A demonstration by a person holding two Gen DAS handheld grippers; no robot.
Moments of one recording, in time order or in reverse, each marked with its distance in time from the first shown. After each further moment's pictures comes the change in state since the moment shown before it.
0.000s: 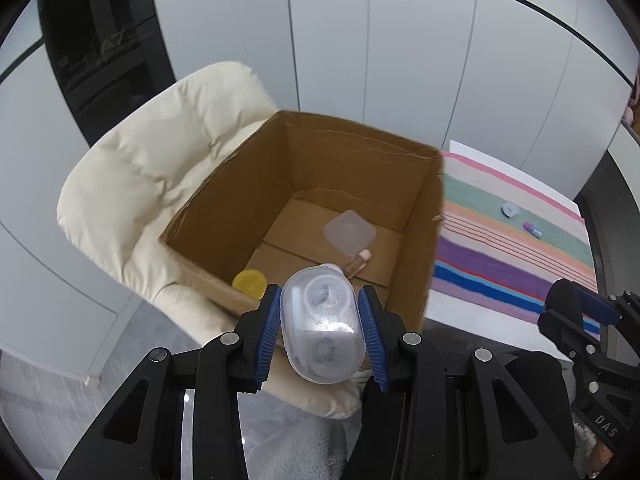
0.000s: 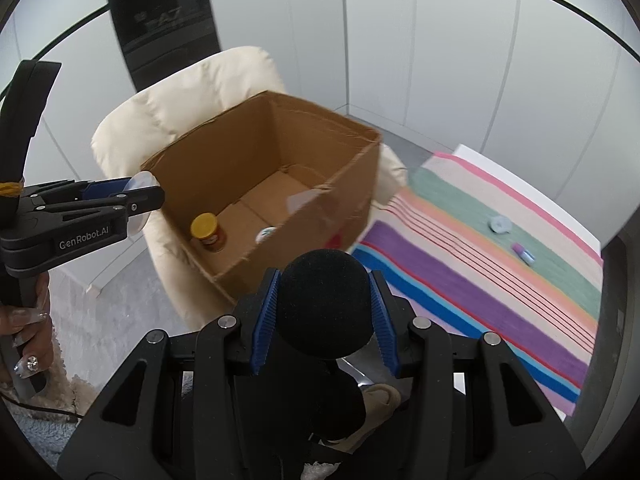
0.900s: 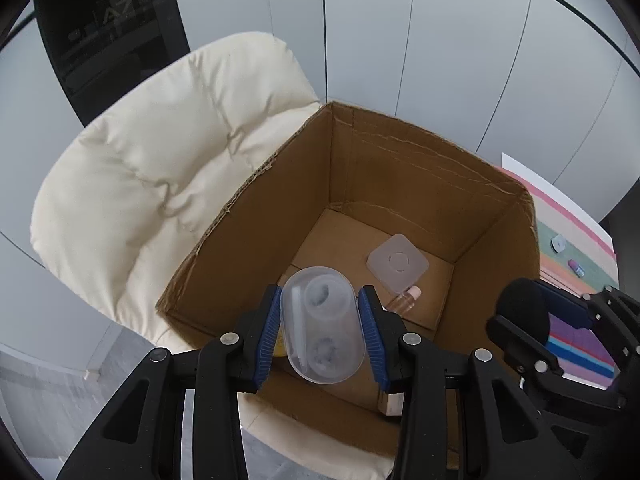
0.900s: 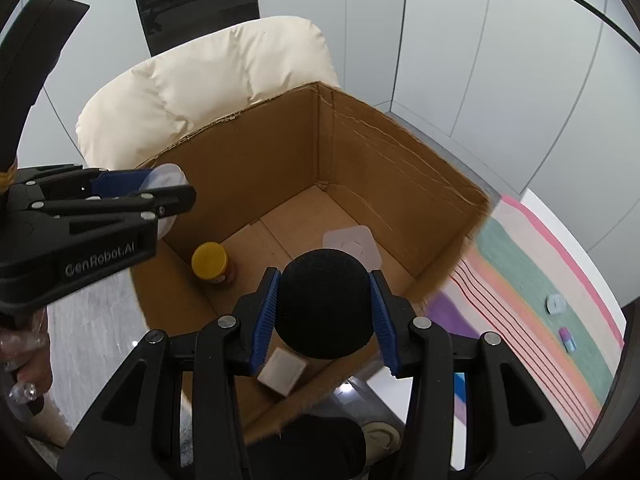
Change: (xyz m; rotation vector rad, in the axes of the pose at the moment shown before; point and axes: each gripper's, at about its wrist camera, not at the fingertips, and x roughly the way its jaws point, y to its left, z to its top) left arm 0.099 0.050 0.070 -0.073 0.074 0.040; right arm 0.134 0.055 0.093 -0.156 0.069 0.059
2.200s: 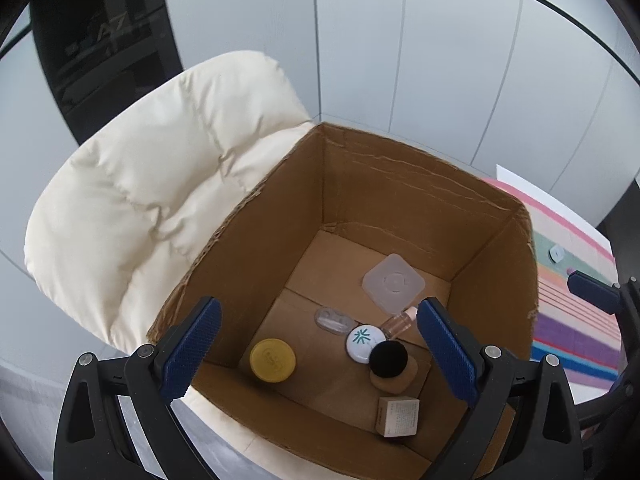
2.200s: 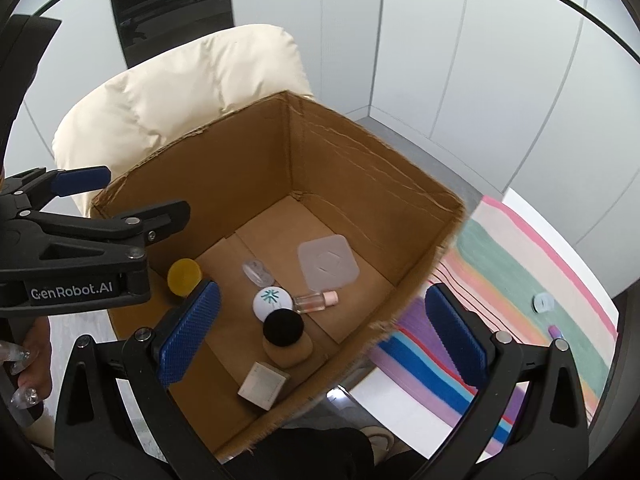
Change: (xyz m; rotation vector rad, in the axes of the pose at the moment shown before) left arm 0.001 -0.009 0.007 0.028 -0.077 -0.018; right arm -0.002 -0.019 -0.006 0.052 -0.030 -0.074
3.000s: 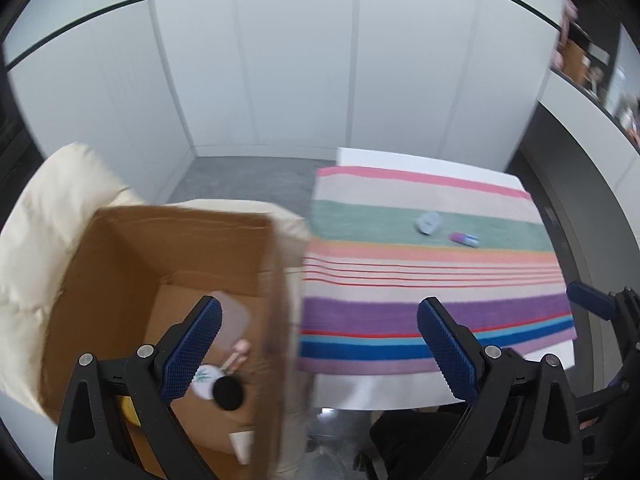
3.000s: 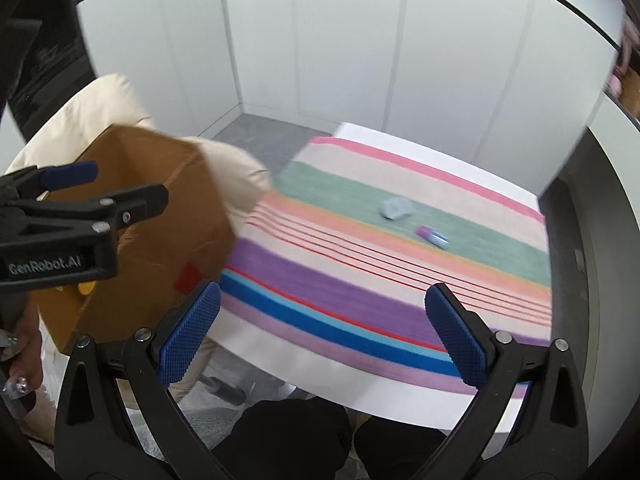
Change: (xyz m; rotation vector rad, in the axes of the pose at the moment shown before) left arm -0.018 -0.227 0.007 0.331 -0.019 -0.262; right arm -0.088 -0.184 -0.106 0.364 0.011 -0.256
